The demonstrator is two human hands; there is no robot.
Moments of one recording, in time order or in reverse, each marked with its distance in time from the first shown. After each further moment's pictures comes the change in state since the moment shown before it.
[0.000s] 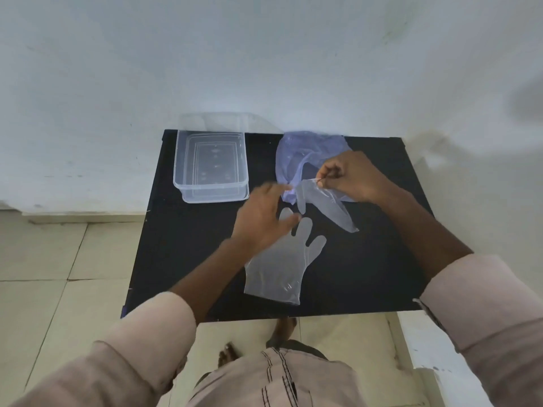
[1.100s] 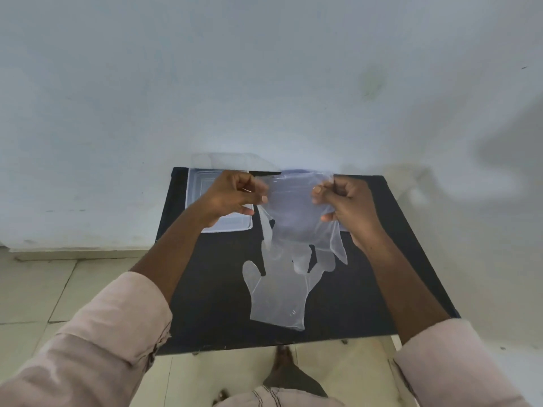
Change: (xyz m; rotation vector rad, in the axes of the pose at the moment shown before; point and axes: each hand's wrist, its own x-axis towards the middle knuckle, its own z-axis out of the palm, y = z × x) left_hand 0.028 -0.019 -0.118 -0.555 -0.157 -0.088; right_hand -0.054 -0.079 0.003 0.771 0.424 0.209
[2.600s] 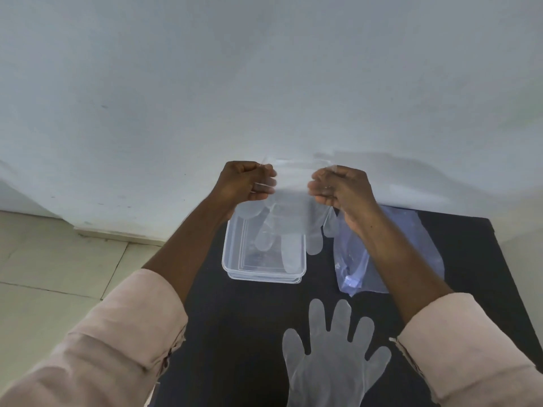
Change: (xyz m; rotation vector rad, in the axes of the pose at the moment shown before) left_hand 0.158 -0.029 -0.129 -0.305 0.348 -0.208; right_hand 0.239 0.001 0.149 0.244 -0.243 0.263
